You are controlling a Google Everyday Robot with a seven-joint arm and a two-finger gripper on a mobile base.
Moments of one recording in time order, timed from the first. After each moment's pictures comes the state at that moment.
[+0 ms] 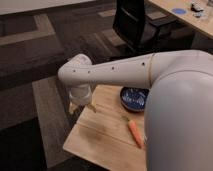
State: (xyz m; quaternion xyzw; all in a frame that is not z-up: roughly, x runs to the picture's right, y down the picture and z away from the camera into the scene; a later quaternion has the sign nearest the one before) arm -0.106 0.100 0.704 -0.26 0.23 0.64 0.68
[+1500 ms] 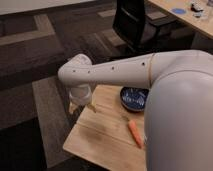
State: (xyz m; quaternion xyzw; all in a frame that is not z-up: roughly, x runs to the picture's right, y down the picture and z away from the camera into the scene) arm -0.106 0.100 0.704 -0.26 0.23 0.64 0.68
